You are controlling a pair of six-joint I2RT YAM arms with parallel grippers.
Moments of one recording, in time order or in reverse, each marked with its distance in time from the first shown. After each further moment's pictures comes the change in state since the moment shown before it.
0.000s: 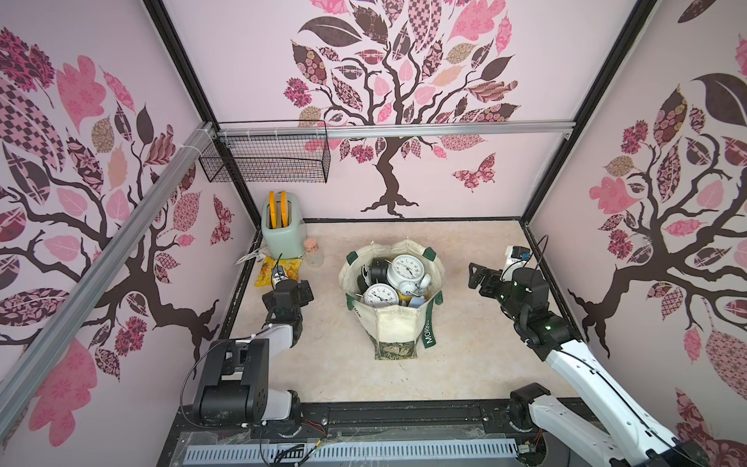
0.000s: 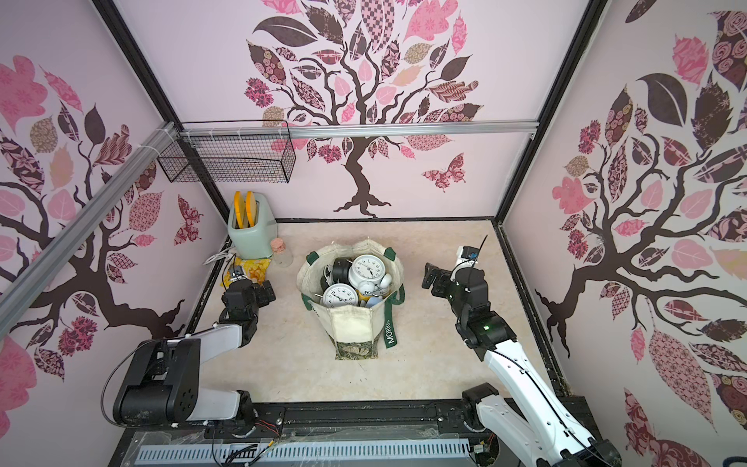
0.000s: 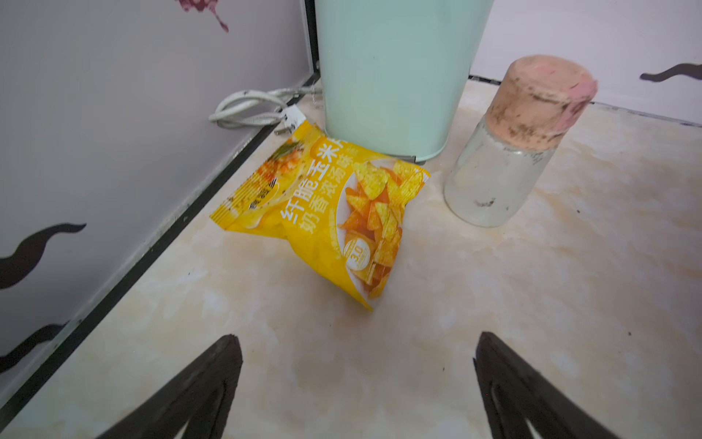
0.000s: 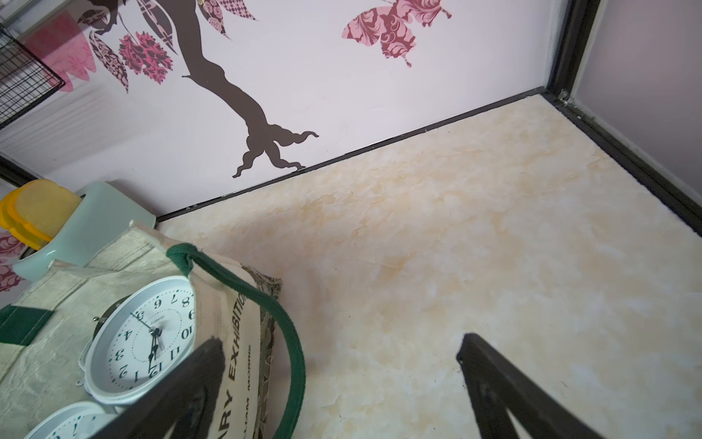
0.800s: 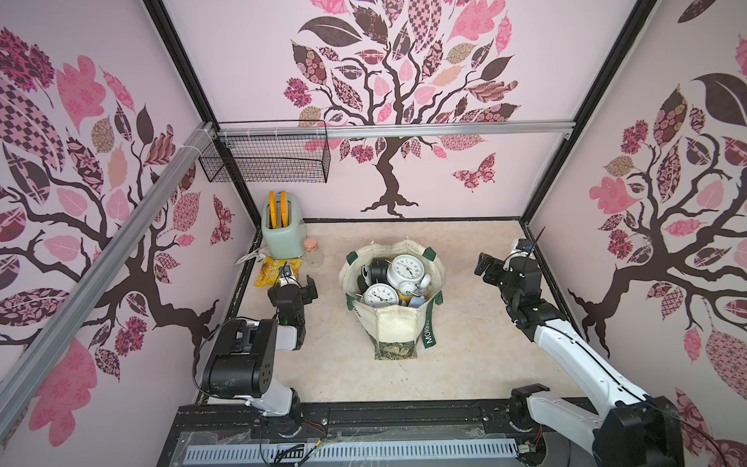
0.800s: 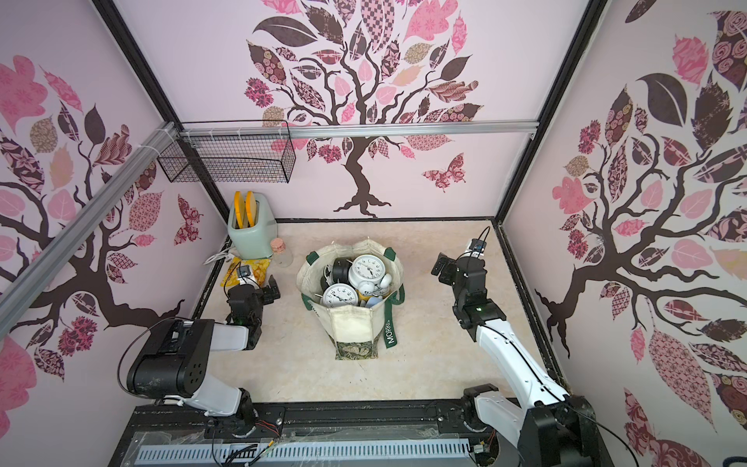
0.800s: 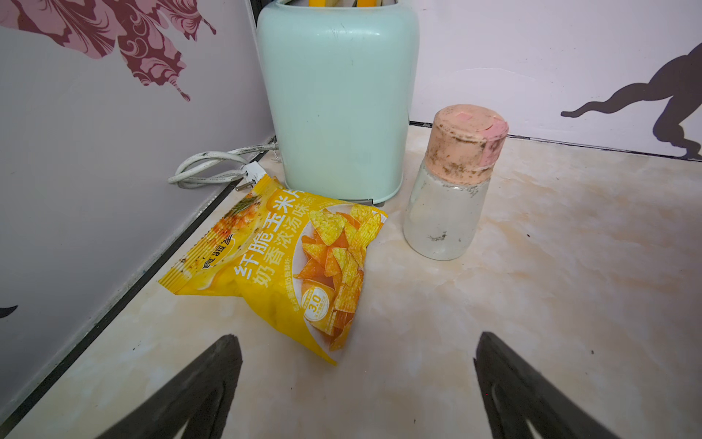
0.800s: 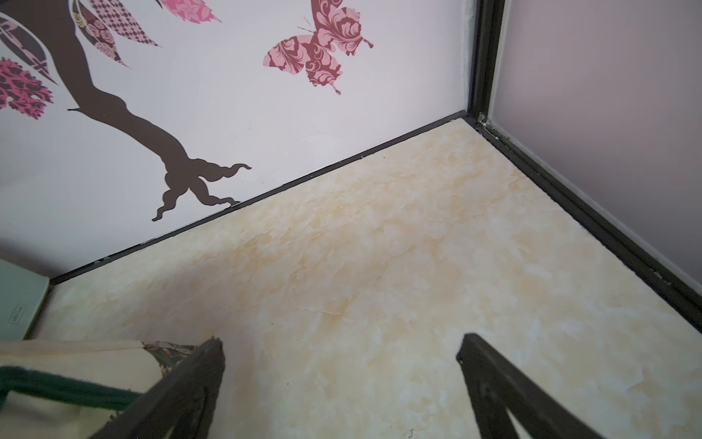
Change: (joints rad) left arm -0.011 0.141 -0.063 0.351 0.064 0.088; right arm -0.119 0.215 -0.006 0.206 0.094 -0.032
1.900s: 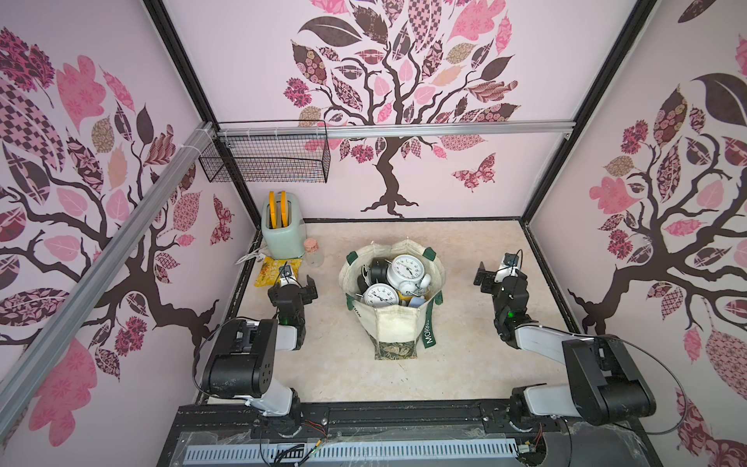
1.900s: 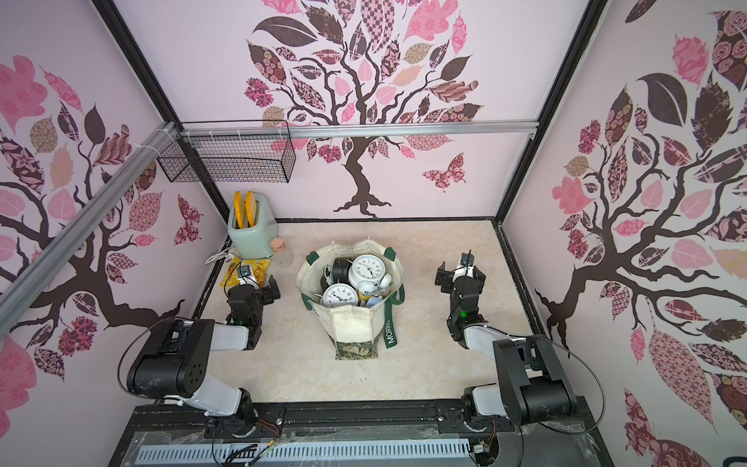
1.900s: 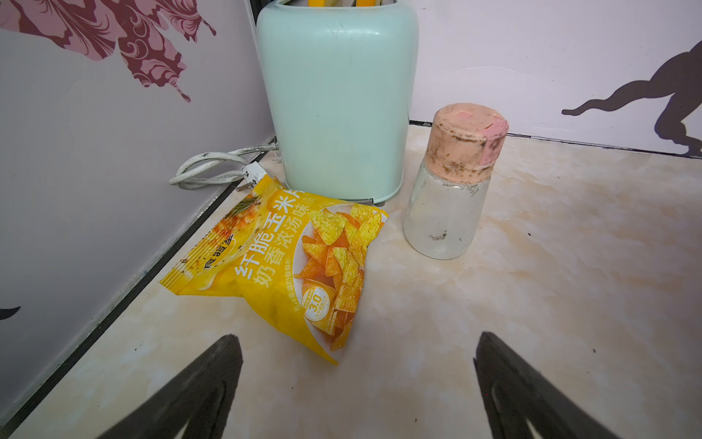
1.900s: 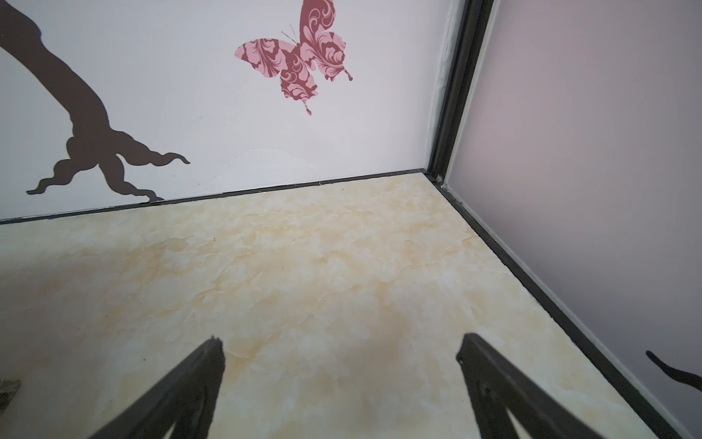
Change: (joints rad) left arm -0.001 0.000 0.000 0.000 -0.002 0.003; right arm -0.043 0.288 -0.293 0.764 0.056 -0.346
